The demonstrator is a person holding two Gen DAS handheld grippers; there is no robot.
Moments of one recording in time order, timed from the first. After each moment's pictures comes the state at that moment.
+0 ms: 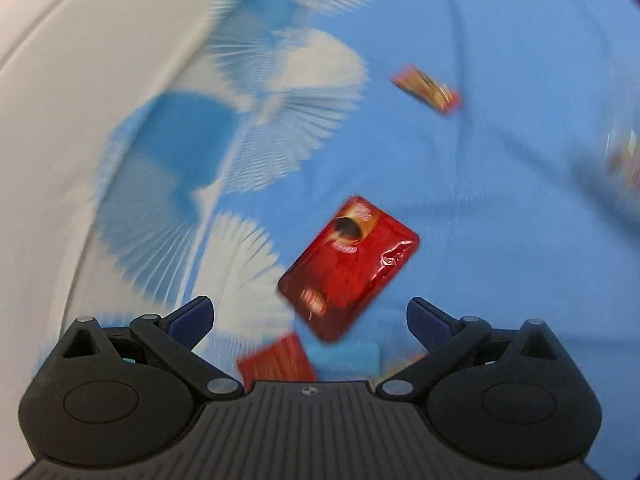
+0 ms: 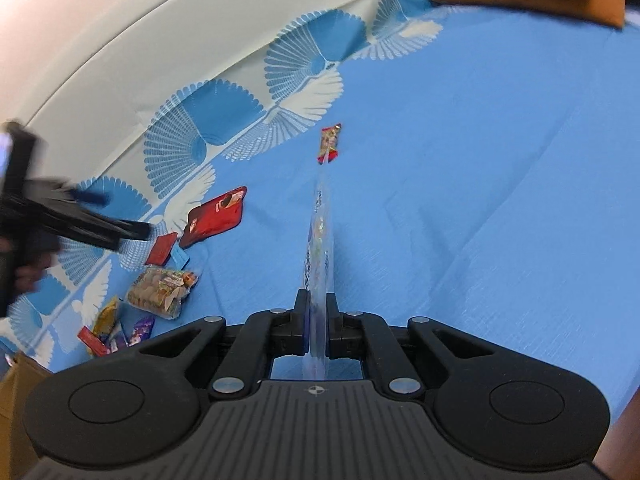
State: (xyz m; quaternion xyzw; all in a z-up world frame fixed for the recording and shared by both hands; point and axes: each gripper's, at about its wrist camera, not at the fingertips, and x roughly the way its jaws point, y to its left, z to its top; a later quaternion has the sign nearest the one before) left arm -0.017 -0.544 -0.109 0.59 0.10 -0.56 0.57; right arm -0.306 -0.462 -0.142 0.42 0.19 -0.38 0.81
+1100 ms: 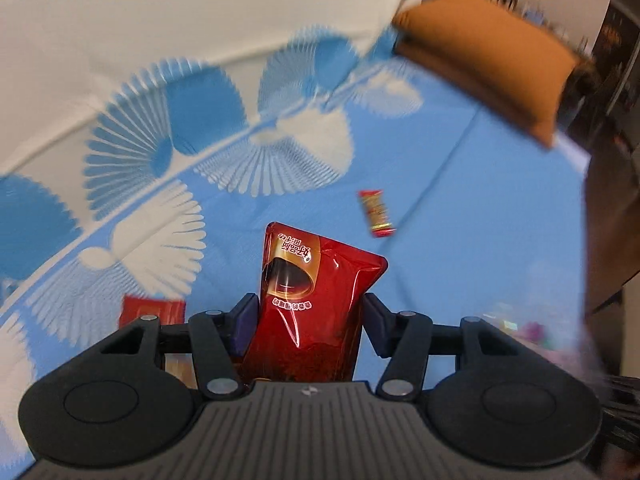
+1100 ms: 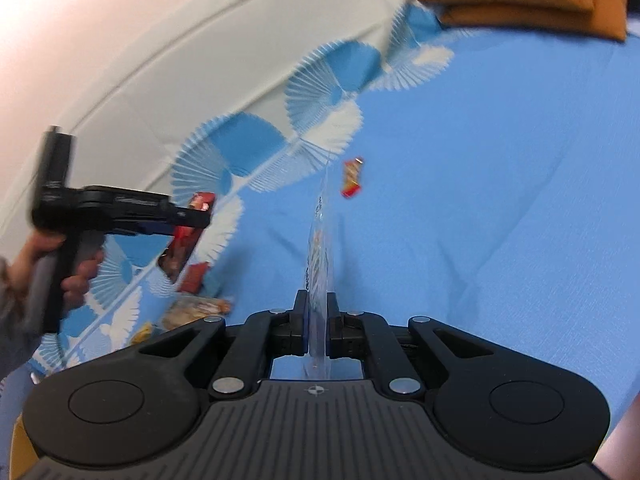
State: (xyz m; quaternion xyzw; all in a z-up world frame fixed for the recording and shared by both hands) left arm 0.006 -0.477 -0.012 0.28 0.35 -0.62 0.65; right arm -0.311 -0.441 -0.093 0.40 0.13 -0.37 0.83
